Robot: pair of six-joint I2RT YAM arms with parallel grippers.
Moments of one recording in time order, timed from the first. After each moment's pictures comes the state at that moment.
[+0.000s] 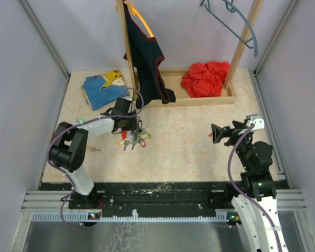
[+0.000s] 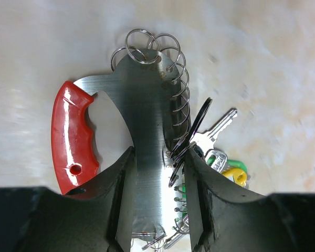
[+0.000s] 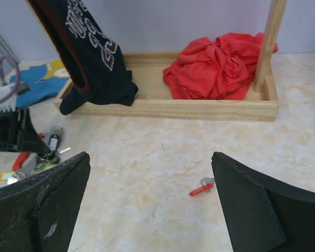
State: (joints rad) left arm -0.39 1.76 1.00 -0.16 -0.02 -0.42; right arm 0.13 0.28 0.55 -0.26 -0.10 0.16
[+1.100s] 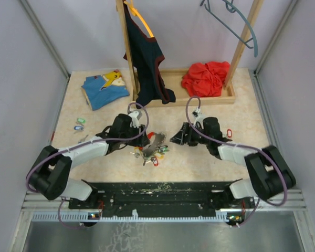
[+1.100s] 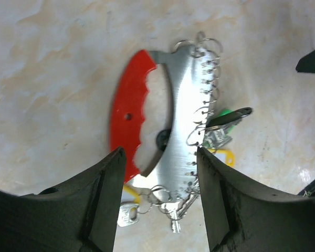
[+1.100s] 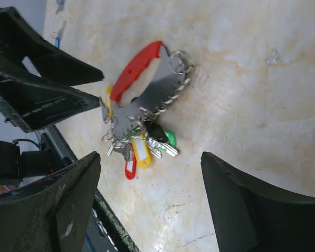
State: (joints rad) left arm -0.62 1.41 0.68 0.03 0.16 -0.37; right arm 0.39 1.30 0.46 0.35 -0.55 0.59
